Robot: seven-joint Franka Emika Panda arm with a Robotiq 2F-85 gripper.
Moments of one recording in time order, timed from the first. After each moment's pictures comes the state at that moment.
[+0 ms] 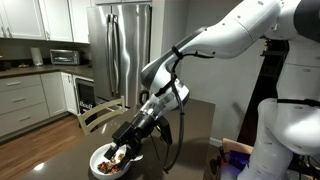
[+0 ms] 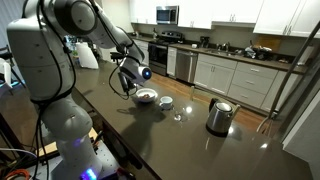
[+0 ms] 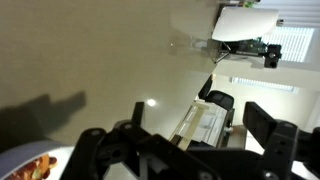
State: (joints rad) arm 0.17 0.03 0.21 -2.43 1.61 2.23 -0.81
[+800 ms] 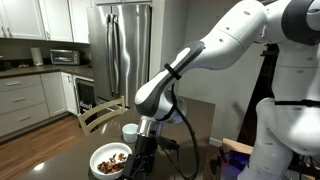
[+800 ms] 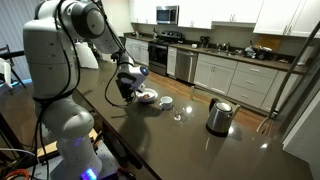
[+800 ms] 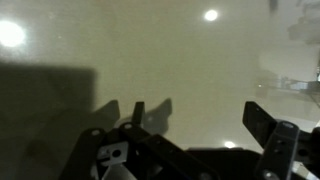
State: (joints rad) arm 0.24 0.13 0.22 -2.44 1.15 2.42 -0.44
